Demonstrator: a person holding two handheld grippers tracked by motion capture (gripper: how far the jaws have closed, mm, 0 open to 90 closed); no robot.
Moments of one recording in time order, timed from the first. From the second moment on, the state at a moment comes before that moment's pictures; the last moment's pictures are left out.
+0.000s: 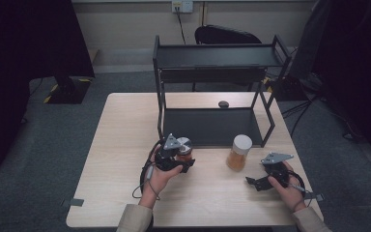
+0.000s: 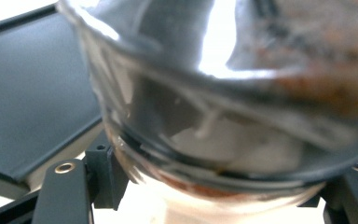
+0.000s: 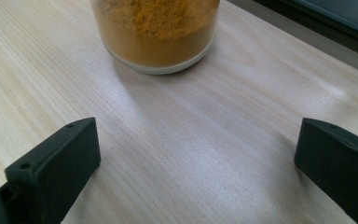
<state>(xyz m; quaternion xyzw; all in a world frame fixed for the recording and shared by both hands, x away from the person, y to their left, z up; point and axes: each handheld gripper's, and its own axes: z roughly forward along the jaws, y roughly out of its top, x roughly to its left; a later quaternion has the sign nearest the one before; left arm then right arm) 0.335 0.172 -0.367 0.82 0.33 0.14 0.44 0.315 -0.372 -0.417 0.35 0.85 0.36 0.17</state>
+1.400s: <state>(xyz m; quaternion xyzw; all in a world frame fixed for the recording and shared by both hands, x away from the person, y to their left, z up) 0.390 0.147 -0.296 0.82 0.33 0.15 0.44 0.316 -0.372 -0.417 0.35 0.85 0.36 0.17</state>
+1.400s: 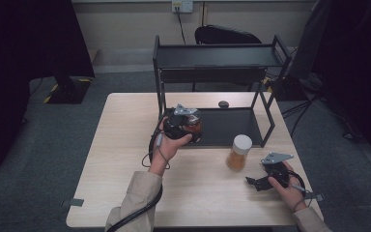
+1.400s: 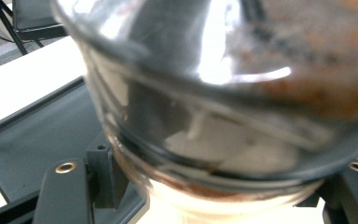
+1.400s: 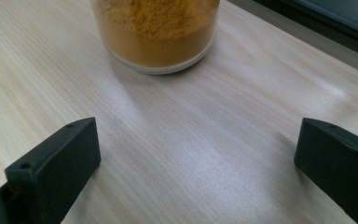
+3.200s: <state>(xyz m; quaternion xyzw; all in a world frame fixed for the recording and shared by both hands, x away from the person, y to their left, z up) 0.416 0.126 -0.189 0.82 0.33 0.18 0.44 0.315 -0.372 -0.417 0.35 0.85 0.36 0.17</state>
